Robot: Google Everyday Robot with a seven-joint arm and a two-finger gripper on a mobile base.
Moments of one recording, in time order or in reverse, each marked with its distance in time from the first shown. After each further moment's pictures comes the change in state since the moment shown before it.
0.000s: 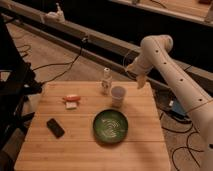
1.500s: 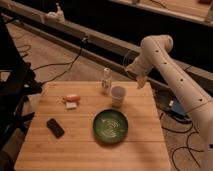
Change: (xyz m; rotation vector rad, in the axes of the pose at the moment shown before) arm 0.000 0.000 0.000 0.000 0.000 0.001
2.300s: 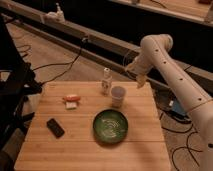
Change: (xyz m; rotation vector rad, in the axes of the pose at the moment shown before) arm -0.011 -0.008 -0.002 -0.001 -0.021 -0.042
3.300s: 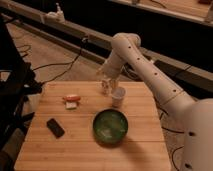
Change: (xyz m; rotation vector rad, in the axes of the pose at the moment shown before) arm -0.188 -0.042 0.023 -0.066 -0.298 -0.314
